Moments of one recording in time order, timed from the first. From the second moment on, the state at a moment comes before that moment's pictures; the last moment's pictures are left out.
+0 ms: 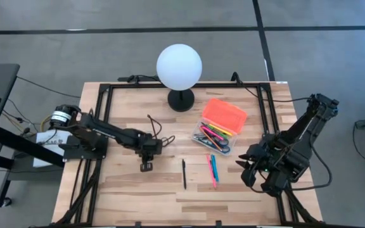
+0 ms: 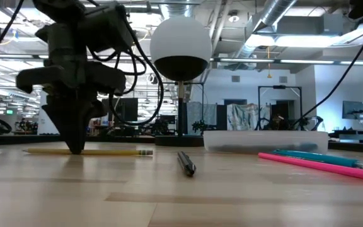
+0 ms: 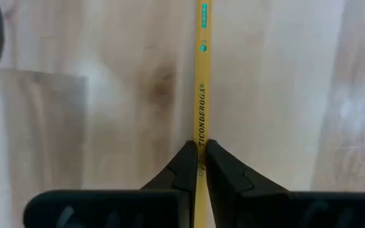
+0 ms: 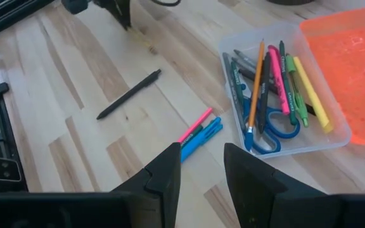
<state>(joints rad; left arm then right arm) -0.15 1.62 0.76 -0.47 0.11 -0.28 0.92 1.27 1.11 -1.17 0.73 1.46</state>
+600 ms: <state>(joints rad) -0.23 1.62 0.75 -0.42 0.04 -0.30 0.92 1.27 1.11 -1.17 0.73 1.46</state>
